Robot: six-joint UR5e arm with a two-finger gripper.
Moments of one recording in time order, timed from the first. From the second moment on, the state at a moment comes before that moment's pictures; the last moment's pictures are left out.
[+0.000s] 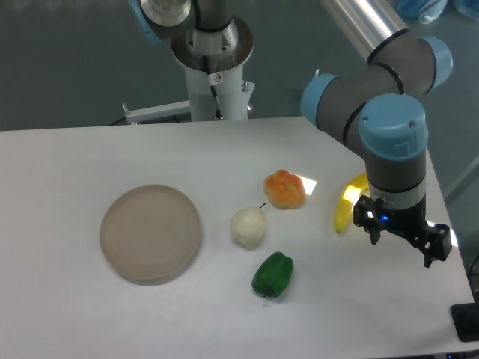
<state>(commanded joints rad) 2.38 -2.12 -1.22 -1.00 1.70 1.24</state>
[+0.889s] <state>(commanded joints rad) 2.38 -2.12 -1.23 -1.00 1.77 1.23</state>
